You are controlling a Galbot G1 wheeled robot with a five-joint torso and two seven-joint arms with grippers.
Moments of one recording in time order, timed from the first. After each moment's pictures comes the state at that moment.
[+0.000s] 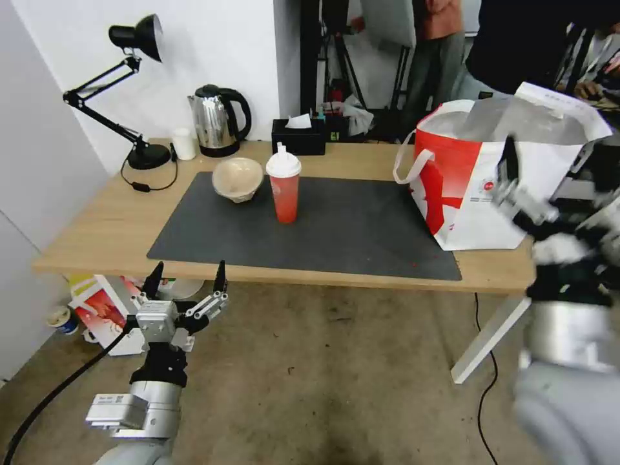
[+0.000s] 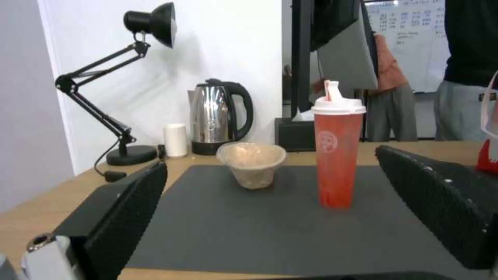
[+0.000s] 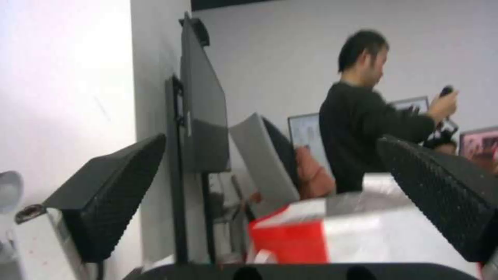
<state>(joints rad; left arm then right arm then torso) 1.83 -1.55 -0.56 -2.42 -0.09 -0.07 0.03 -1.57 1.05 0.39 2.51 0.18 0.26 0.57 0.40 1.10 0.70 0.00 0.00</state>
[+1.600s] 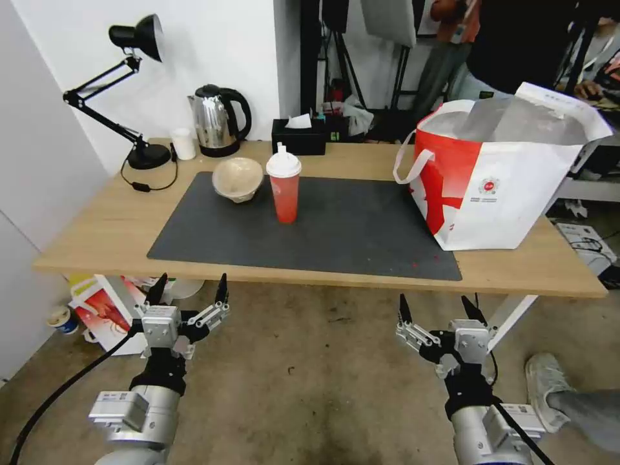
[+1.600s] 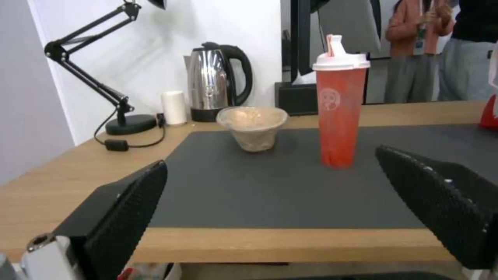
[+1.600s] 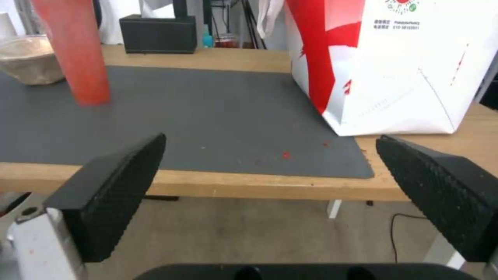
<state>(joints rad) 1.86 -1.54 -0.58 -2.43 -0.08 0.03 0.03 -1.76 0.89 0.12 2.50 0.24 -0.11 0.81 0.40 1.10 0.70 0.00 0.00</state>
